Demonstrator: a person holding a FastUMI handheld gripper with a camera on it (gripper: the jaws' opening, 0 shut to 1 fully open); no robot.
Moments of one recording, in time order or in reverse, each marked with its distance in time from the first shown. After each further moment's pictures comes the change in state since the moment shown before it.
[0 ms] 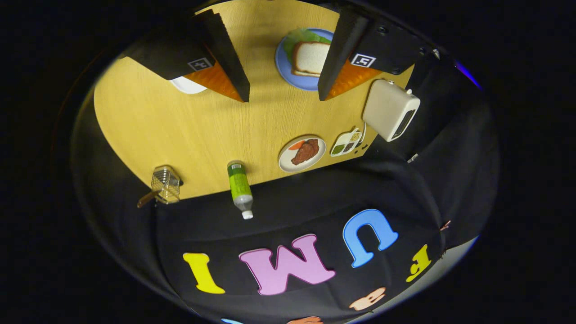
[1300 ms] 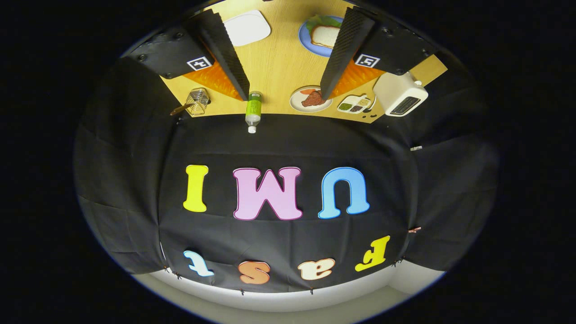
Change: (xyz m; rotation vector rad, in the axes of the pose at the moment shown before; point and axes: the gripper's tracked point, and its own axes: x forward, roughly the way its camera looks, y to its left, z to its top) arm -0.086 0.033 0.092 -0.247 -0.334 -0.088
